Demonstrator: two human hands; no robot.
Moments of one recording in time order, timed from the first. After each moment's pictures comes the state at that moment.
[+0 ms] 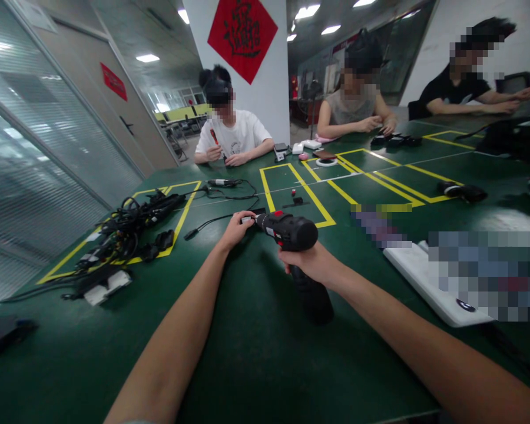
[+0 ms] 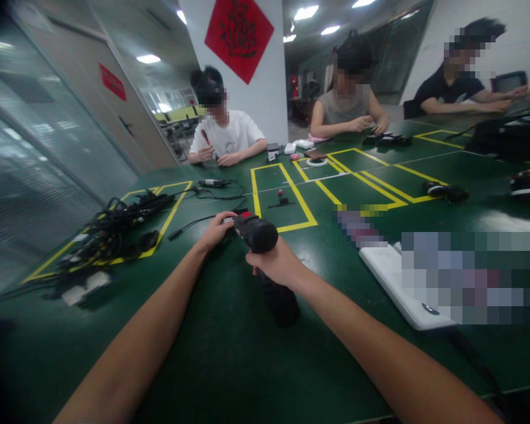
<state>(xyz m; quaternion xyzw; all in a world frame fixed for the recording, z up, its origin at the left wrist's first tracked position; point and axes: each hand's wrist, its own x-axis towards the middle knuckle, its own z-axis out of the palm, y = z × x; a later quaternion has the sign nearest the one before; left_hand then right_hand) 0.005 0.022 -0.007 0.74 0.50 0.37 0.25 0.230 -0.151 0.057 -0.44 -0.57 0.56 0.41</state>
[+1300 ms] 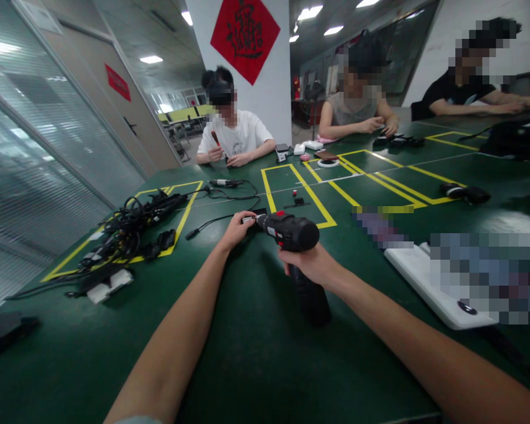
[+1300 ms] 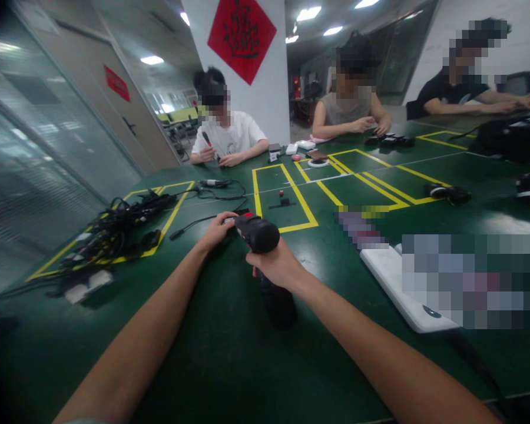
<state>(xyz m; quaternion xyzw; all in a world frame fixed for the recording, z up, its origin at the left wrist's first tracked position) 0.005 0.020 -0.005 0.74 0.50 0.37 0.24 0.228 -0.156 0.063 -0.45 -0.56 0.56 0.41</state>
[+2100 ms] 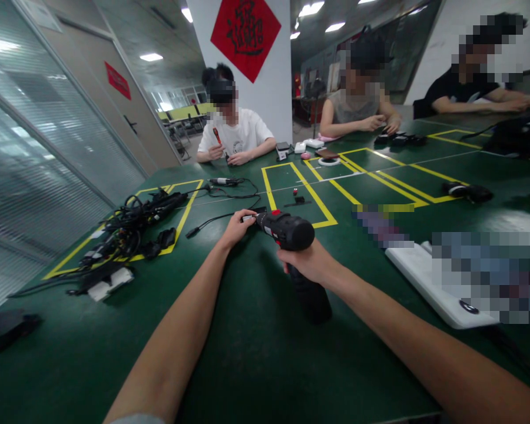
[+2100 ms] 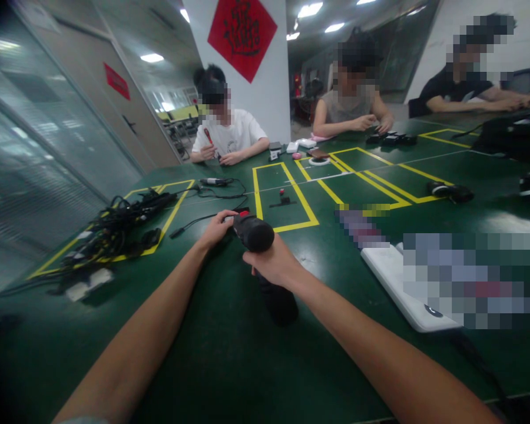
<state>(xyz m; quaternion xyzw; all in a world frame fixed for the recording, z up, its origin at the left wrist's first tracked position) 0.002 0.026 -0.011 0.74 0.49 0.38 0.25 0.225 -0.152 0.063 -0.49 -0.60 0.51 0.37</state>
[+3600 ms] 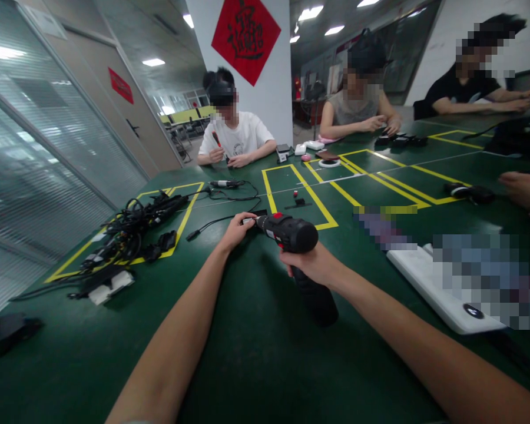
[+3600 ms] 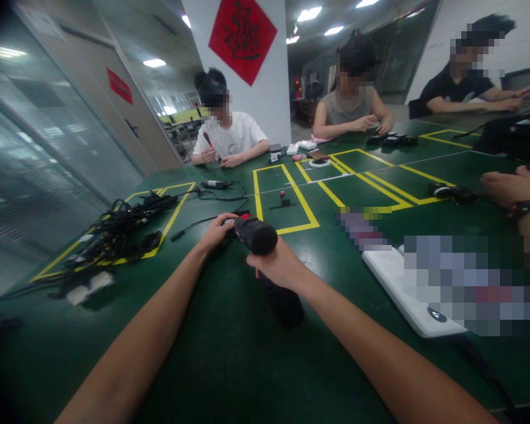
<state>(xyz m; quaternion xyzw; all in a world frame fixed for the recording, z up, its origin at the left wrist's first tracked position) -0.001 0.025 -0.010 0.74 0.49 0.38 0.27 0.234 -0.151 0.061 -0.45 -0.60 0.54 0.37</state>
